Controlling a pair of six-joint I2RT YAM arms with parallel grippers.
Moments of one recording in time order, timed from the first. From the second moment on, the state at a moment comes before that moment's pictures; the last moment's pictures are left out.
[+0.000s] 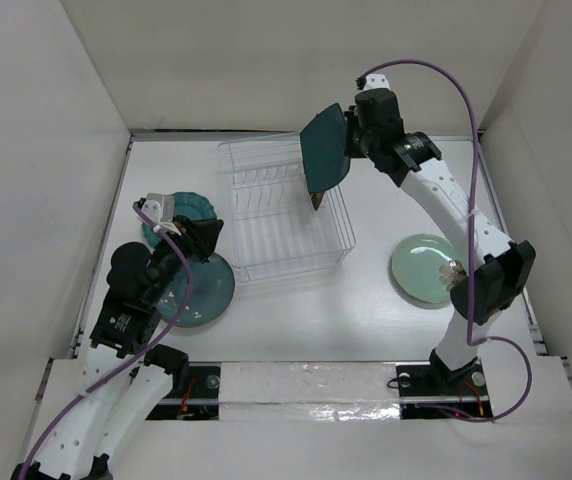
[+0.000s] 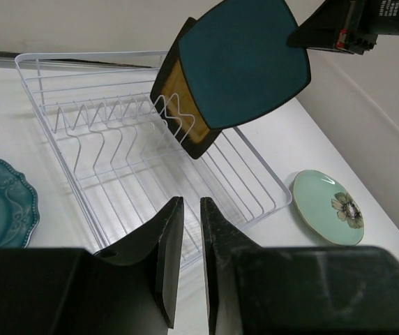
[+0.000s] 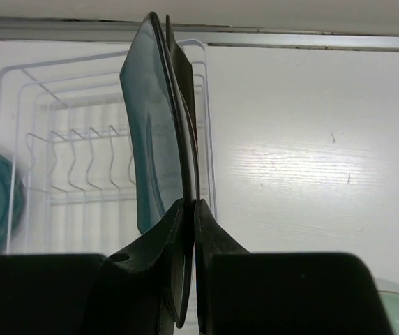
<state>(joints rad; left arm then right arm) -0.35 0.54 0.71 -0.18 0.13 -0.39 0.50 1.74 1.89 -0.62 0.25 0.31</state>
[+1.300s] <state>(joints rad) -0.36 0.55 0.71 -0.18 0.13 -0.39 0.67 2.17 2.30 -0.77 0.68 0.14</state>
